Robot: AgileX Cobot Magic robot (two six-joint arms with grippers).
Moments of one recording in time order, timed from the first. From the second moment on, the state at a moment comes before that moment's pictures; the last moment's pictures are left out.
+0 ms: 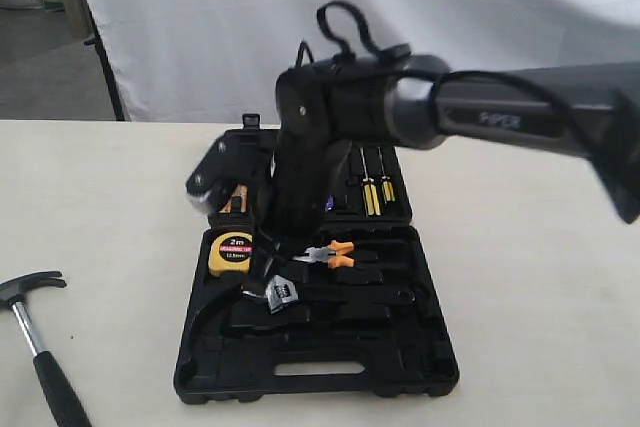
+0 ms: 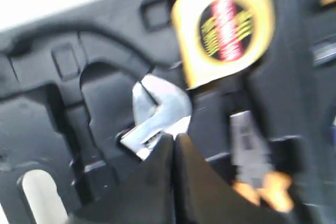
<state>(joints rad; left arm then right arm) 0.03 0.00 0.00 -0.04 0.27 0.01 0.85 2.09 -1.66 0.07 0.90 -0.61</state>
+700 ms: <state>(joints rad) 0.03 0.00 0.00 -0.04 0.27 0.01 0.85 2.26 -1.67 0.11 0.94 -0.59</state>
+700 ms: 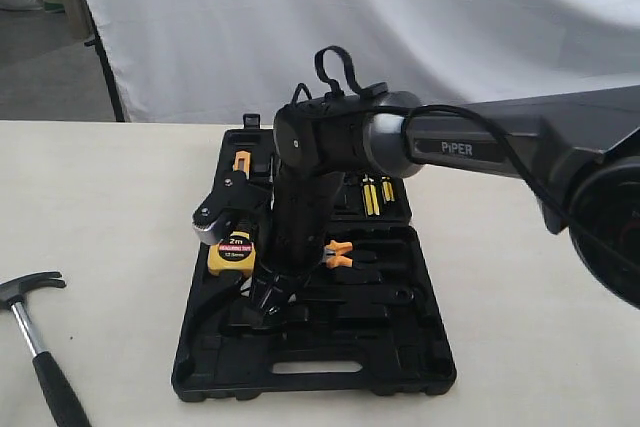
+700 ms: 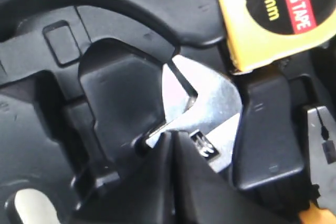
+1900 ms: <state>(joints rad) 0.03 0.00 0.00 -0.03 0.27 0.01 0.85 2.24 -1.70 0.11 0.89 -0.58</state>
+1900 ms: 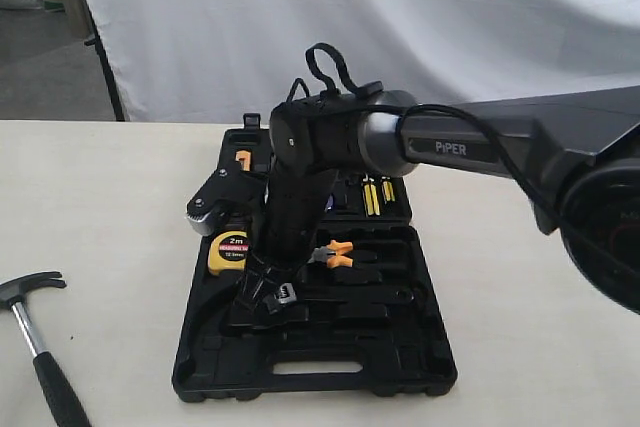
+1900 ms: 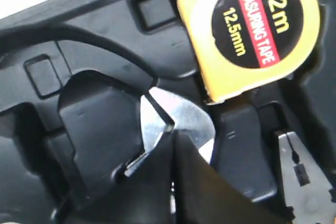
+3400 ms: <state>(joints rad) 0.01 0.00 0.00 -0.03 0.27 0.01 1.20 2.33 -1.73 0.28 0.63 -0.39</state>
